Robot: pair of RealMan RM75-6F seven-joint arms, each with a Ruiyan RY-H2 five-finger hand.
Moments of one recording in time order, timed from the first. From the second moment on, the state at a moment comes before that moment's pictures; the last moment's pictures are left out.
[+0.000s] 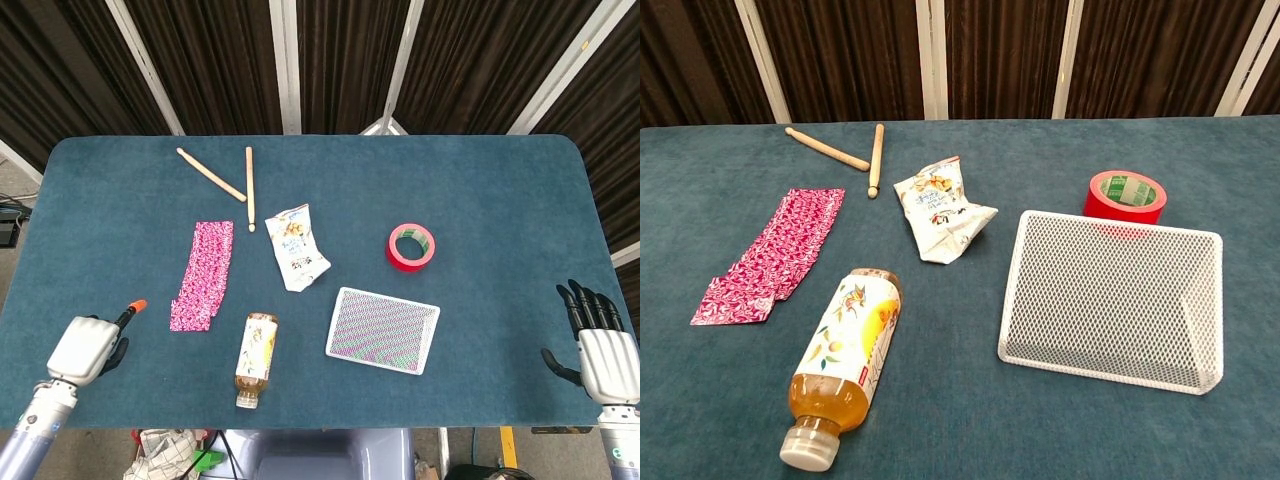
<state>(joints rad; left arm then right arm) -0.21 -1.20 -0.01 -1.69 1.50 1.22 0.35 0.07 -1.11 0.07 -1.62 -1.49 1.49 -0.03</state>
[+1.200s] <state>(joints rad) -0.42 -1.32 -0.02 -1.74 1.15 0.99 0.69 0.06 -1.10 0.08 -1.61 -1.48 1.50 0.00</state>
